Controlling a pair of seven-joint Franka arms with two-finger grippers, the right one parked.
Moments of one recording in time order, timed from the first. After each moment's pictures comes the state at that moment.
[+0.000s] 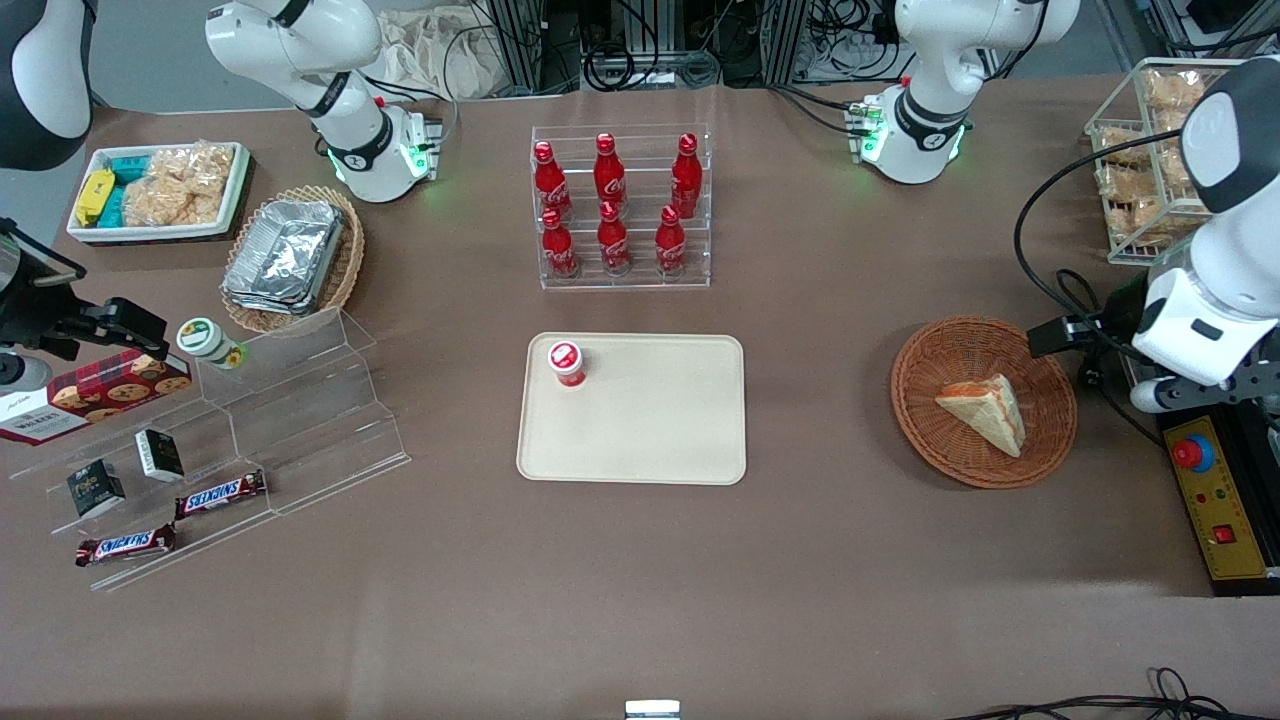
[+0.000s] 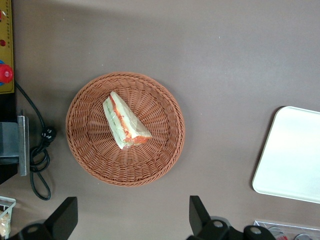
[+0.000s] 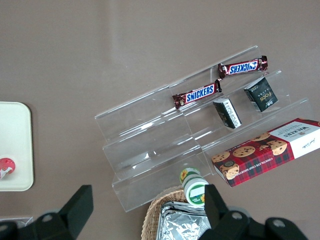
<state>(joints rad) -0.12 0.14 0.07 -1.58 -0.03 1.67 -0.21</state>
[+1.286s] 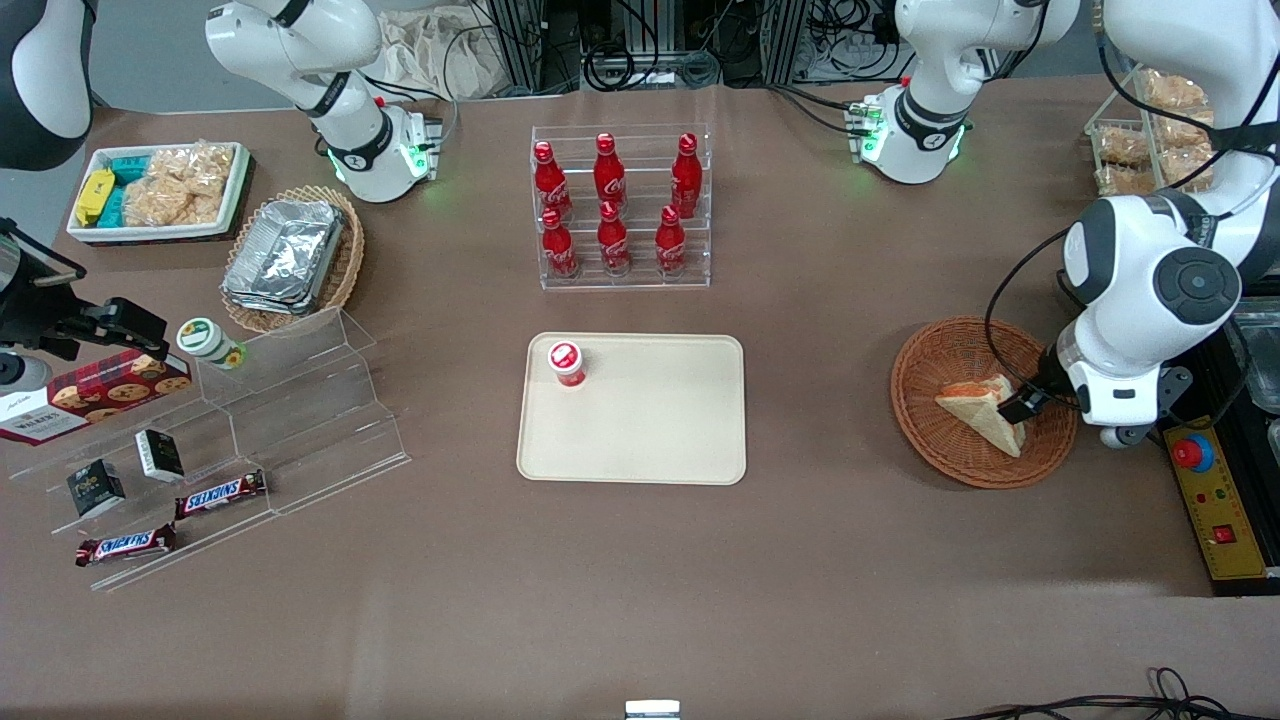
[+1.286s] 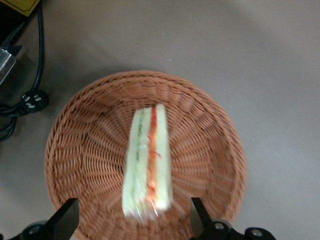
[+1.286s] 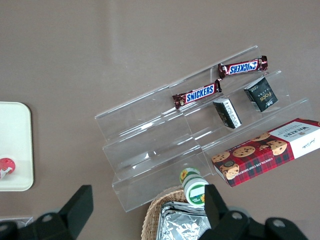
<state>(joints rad) -0.11 0.17 0.15 -2.15 0.12 2.35 -0.81</state>
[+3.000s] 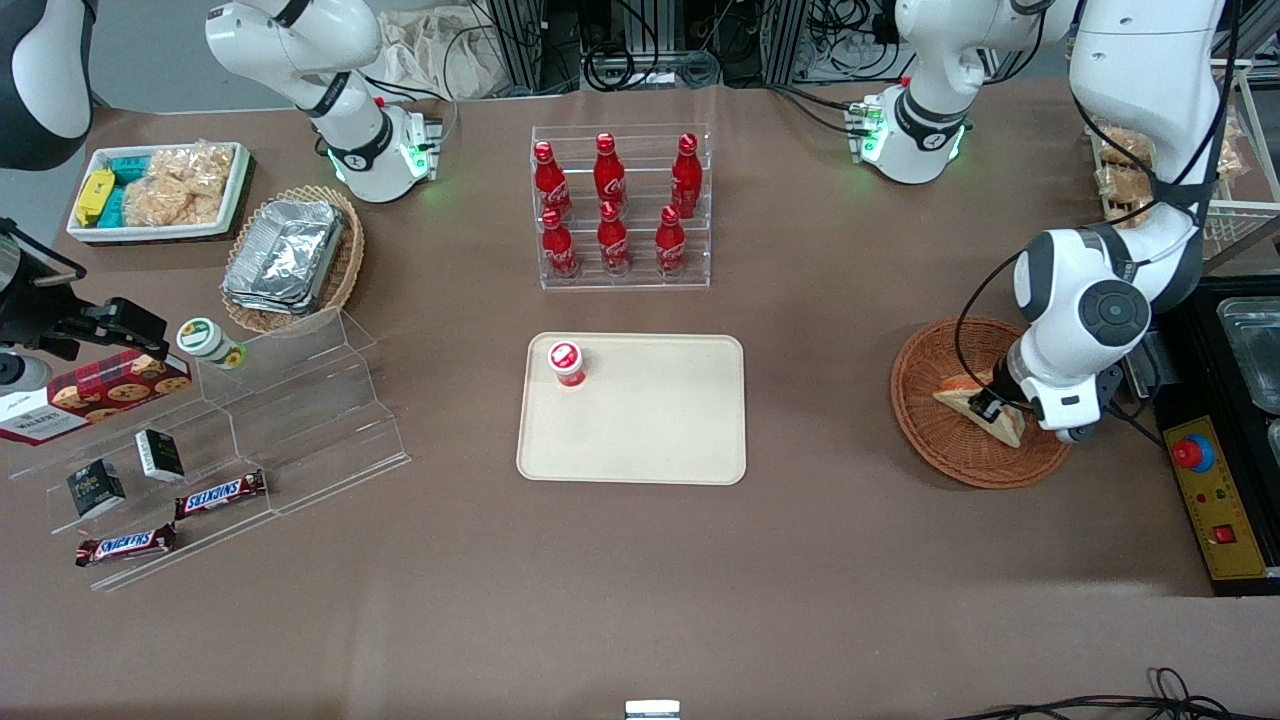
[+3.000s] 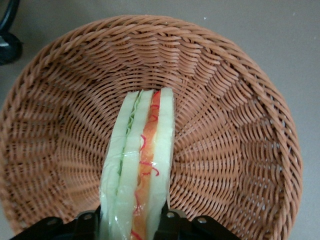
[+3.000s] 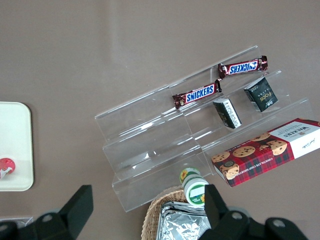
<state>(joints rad) -0.13 0.28 0.12 -2.18 0.11 2.39 -0.98</state>
